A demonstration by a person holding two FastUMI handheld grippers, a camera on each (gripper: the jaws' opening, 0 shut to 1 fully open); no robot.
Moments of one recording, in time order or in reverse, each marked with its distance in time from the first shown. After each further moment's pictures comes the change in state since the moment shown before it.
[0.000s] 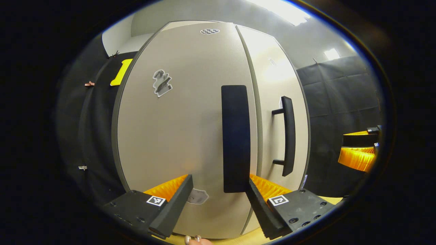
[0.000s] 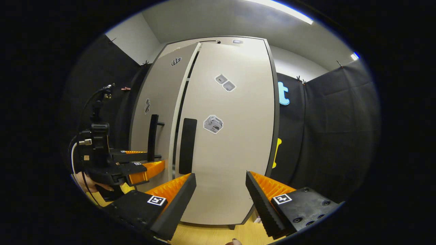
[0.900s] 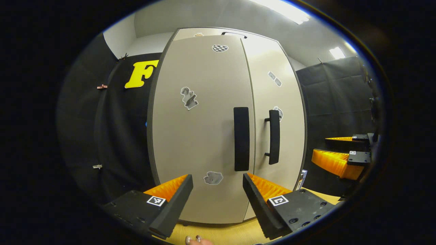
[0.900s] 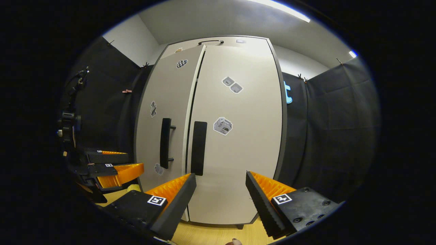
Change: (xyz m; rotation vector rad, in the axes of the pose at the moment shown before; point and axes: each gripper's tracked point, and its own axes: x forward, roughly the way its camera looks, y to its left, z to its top) left arm -0.100 0.014 0.016 -0.013 0.065 0.072; right arm 0.004 0.025 0.005 0.021 0.005 0.017
